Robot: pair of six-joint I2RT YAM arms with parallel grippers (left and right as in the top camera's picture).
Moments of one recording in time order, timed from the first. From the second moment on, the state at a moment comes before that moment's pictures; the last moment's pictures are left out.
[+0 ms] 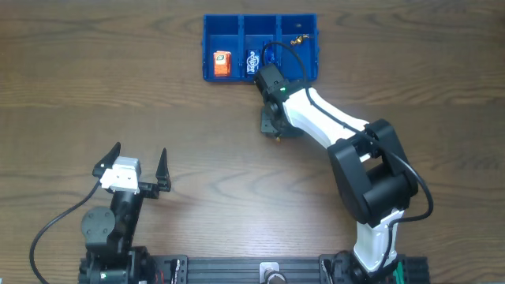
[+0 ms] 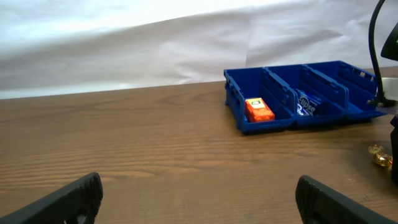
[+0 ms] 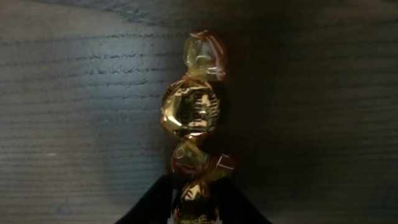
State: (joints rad) left arm 0.02 0.01 0.03 -0.11 0.18 0.05; right arm 0.51 2.01 1.33 -0.75 0.06 0.57
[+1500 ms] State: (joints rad) left arm 0.02 0.01 0.03 -0.11 0.18 0.05; right arm 0.35 2.06 1.68 -0.55 0.31 0.24
